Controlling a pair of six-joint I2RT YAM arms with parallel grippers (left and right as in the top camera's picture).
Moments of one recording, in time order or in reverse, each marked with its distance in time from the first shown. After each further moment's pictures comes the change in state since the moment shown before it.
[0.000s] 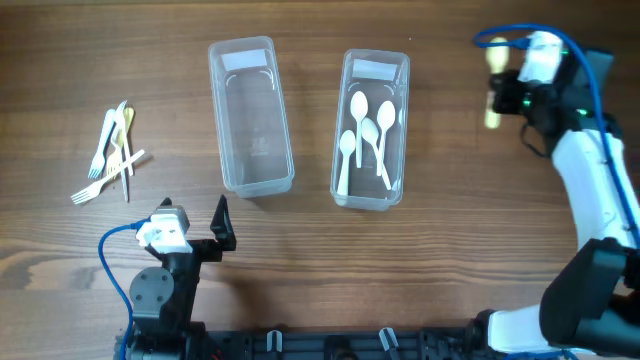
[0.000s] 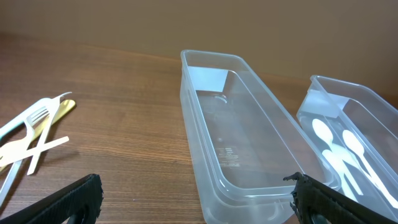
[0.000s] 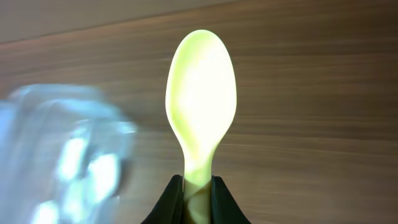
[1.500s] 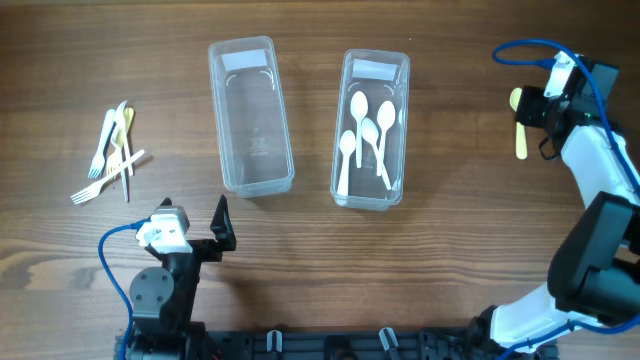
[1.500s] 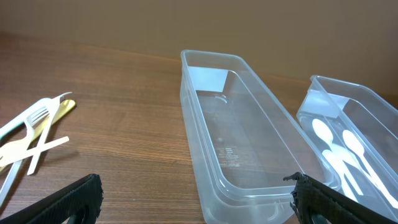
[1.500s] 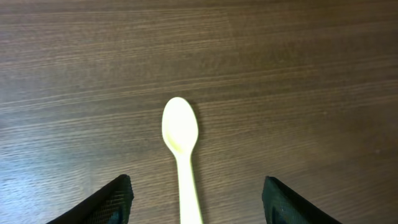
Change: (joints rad) left arm 0.000 0.000 0.000 0.000 0.000 0.000; right arm -0.142 0.168 -0.032 0.137 0.362 -0.147
